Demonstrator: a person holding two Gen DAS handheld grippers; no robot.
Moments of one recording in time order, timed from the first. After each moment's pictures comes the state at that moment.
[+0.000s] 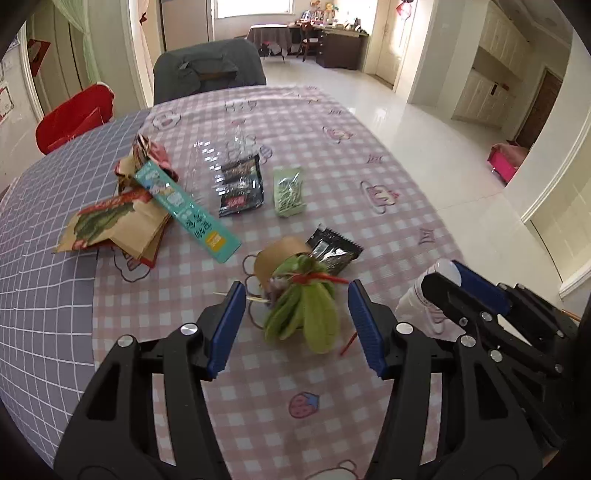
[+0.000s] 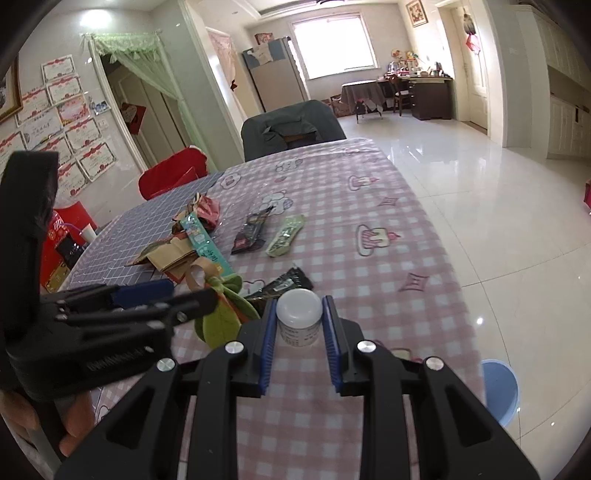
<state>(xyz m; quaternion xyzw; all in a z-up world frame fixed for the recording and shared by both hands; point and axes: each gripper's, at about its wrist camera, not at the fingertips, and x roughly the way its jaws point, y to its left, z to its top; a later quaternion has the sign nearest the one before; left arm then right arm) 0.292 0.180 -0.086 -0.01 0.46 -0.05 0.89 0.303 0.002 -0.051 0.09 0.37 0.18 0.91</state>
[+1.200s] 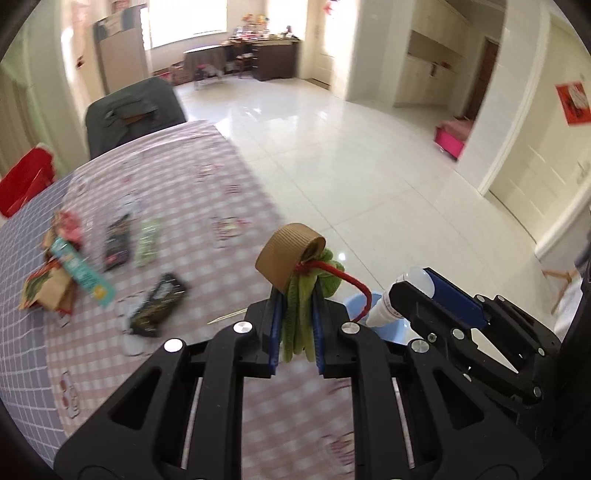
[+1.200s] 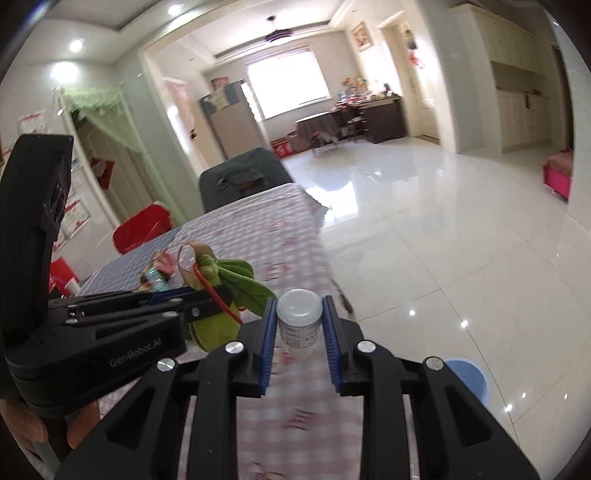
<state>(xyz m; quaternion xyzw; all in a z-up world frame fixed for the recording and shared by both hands) 0.270 0.009 -0.045 0.05 0.43 -0.16 0.89 0.242 -0.141 -0.022 0.15 0.31 0.09 0.94</state>
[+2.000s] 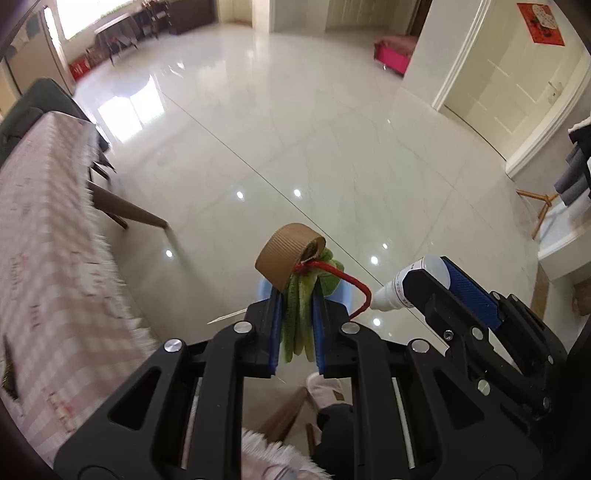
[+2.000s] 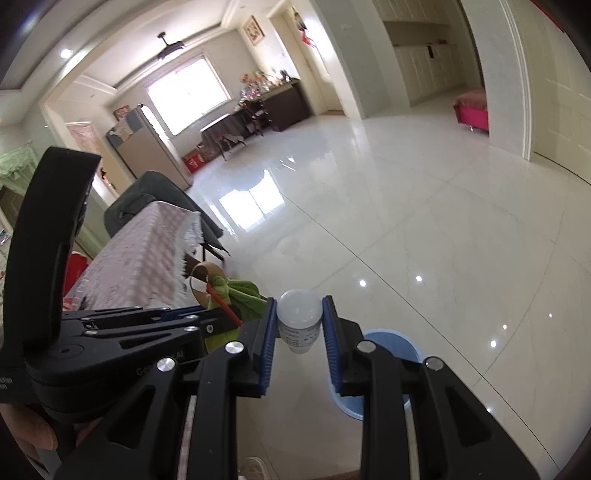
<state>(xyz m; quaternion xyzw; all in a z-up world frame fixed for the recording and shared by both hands) 0.328 -0.207 -0.163 0.13 0.53 -0.26 0.80 0.236 -0.330 -0.132 0.24 0.34 -0.07 0.91</state>
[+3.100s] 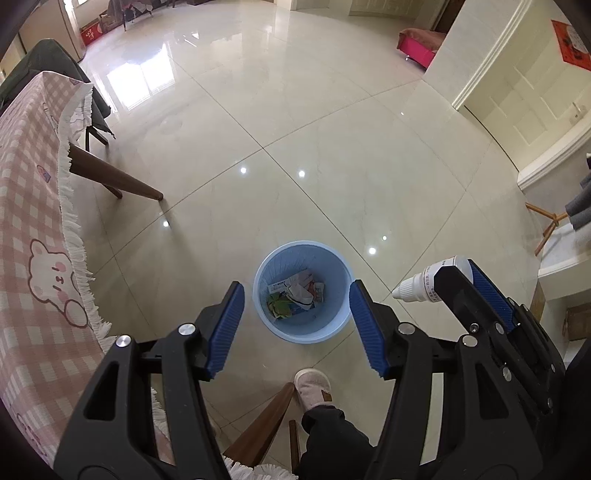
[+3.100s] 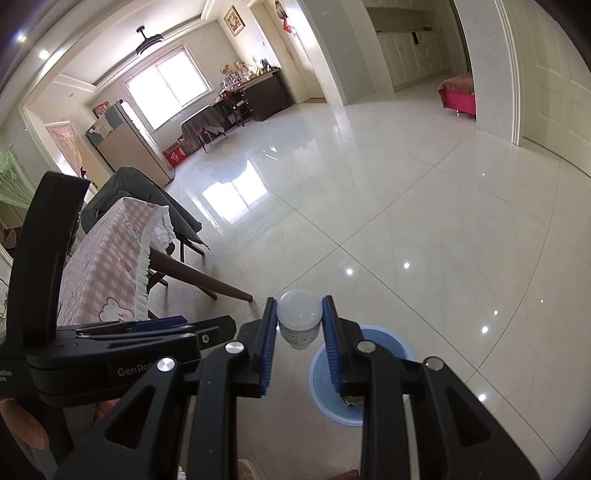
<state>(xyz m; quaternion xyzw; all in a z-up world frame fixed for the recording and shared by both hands) 0.360 -0.214 -0.209 0.09 0.57 -0.22 0.79 0.268 -0.358 -0.171 0.25 0.36 -0.09 0.89</state>
